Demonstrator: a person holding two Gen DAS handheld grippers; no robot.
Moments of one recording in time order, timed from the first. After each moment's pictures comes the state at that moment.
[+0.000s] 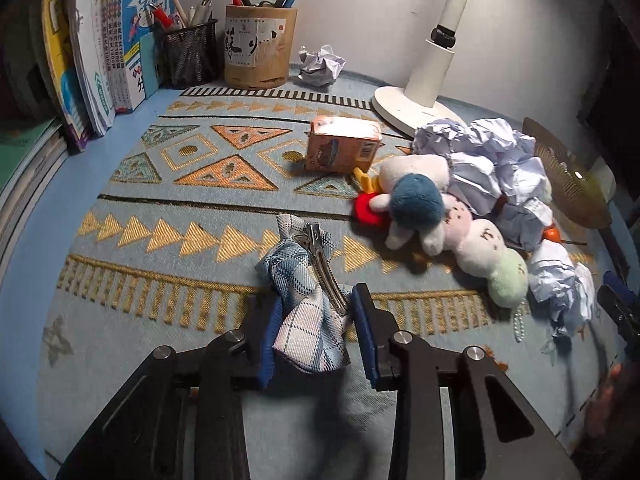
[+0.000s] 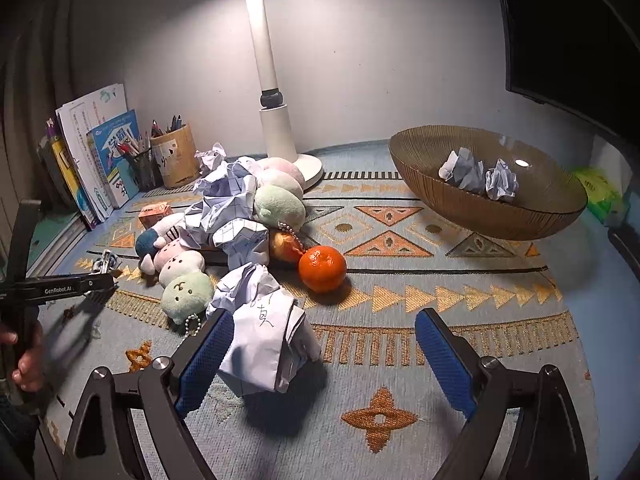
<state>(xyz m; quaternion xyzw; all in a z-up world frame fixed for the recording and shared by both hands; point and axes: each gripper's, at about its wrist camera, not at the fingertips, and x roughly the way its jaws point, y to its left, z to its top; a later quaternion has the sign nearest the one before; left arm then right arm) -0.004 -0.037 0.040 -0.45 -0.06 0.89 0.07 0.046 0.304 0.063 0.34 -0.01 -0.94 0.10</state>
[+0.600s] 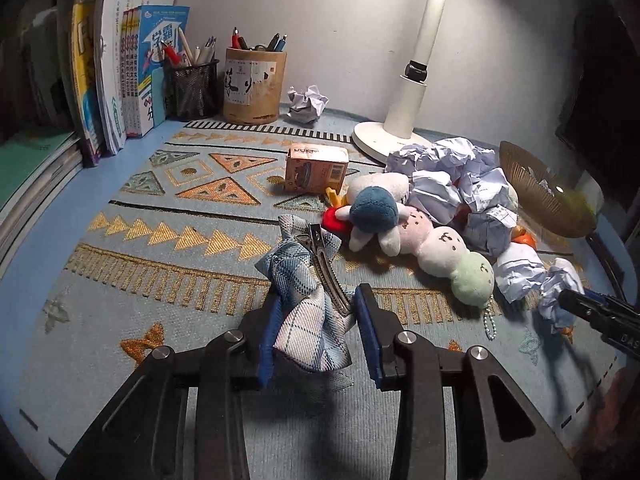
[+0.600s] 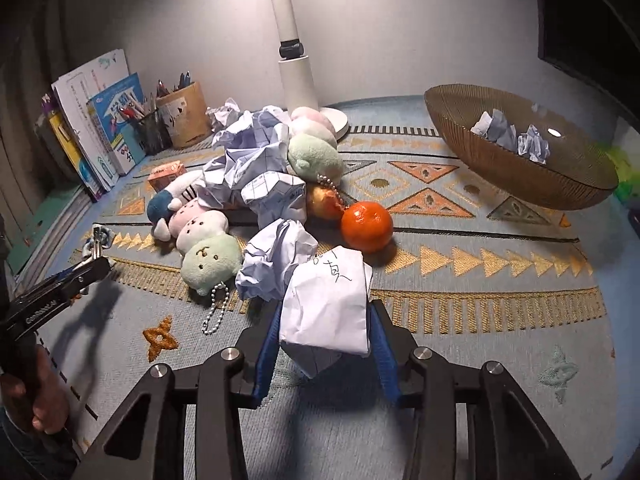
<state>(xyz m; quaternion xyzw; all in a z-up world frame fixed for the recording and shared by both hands) 0.028 -0.021 0.045 -0.37 -0.06 0.92 0.06 0.039 0.277 0.053 0.41 -0.02 -0.90 0.12</state>
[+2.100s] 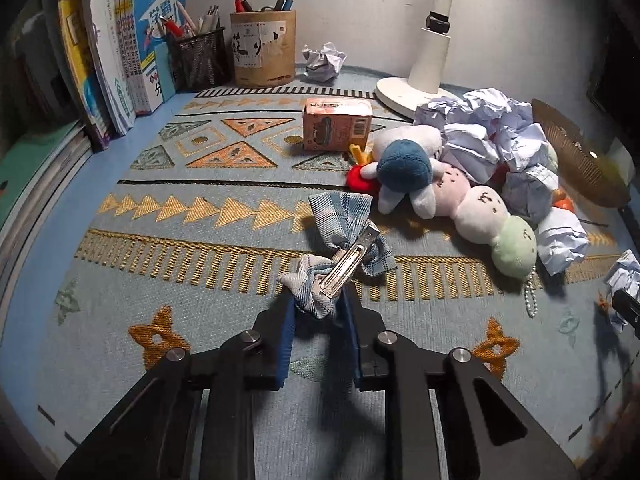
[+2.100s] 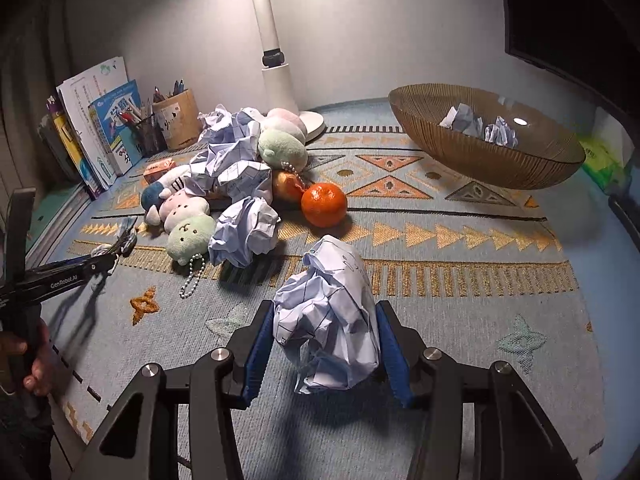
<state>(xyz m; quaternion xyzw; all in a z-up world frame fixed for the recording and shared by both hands) 0.019 -0.013 0.030 -0.44 -0.02 0.90 0.02 0.070 0.310 0.050 0.39 -0.01 -0.91 0.10</state>
